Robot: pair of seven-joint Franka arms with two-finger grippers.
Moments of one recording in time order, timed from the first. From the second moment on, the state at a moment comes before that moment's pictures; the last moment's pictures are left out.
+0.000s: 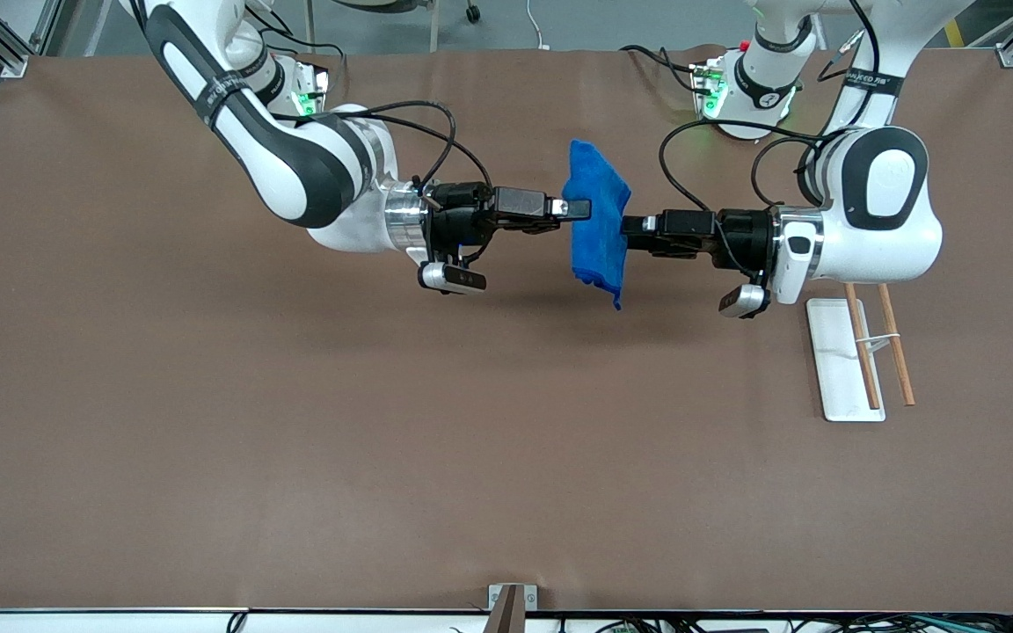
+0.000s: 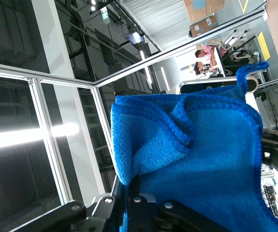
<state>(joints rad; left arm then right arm) -0.03 0.14 -0.20 -2.04 -1.54 1.73 0.36 0.11 0.42 0.65 -1.75 2.22 2.16 -0.67</state>
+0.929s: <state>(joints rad) -0.04 0.14 -0.20 -2.04 -1.62 1.74 0.40 0.11 0.42 0.65 -1.75 2.22 2.16 -0.67</state>
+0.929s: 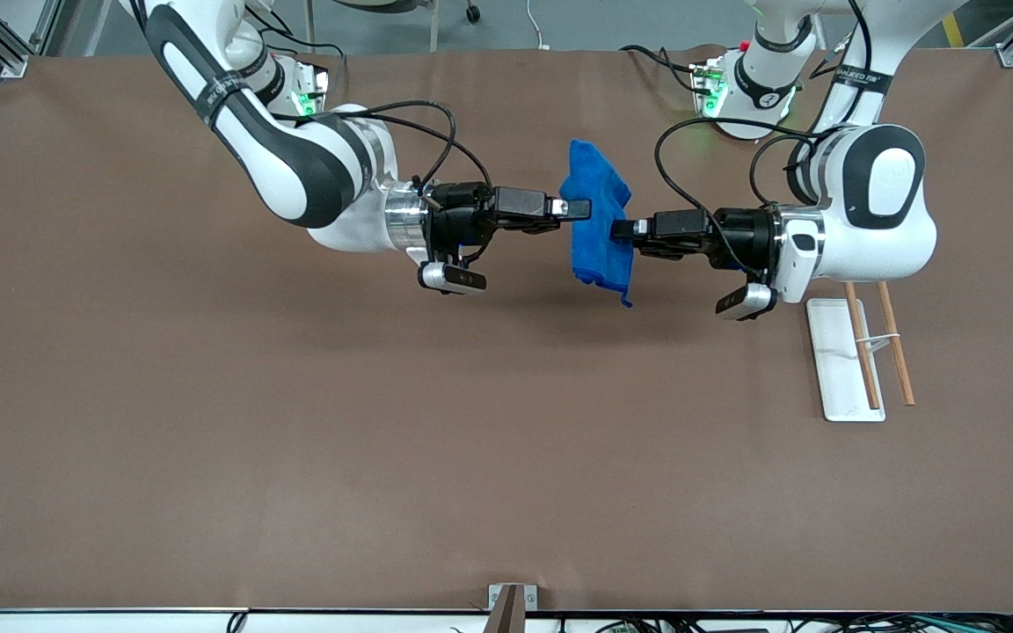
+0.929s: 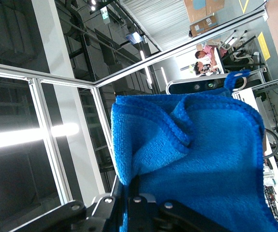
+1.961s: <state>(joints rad) 0.00 0.12 -0.19 -1.97 -1.34 1.75 0.39 0.05 0.43 0.63 -1.76 2.09 2.19 -0.68</state>
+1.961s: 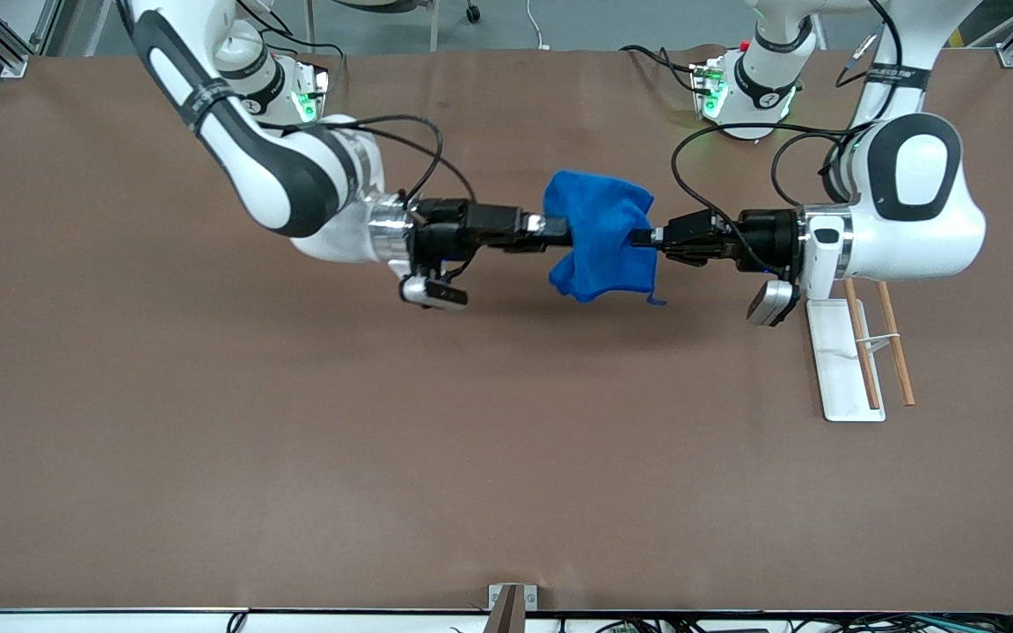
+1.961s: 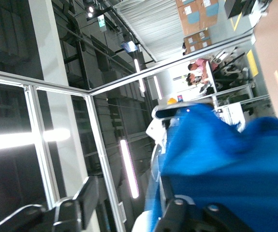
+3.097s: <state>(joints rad) 0.27 0.10 -0.19 -1.82 -0.12 1.87 0.14 -0.04 0.41 0.03 -1.82 0.89 1.98 -0.70</state>
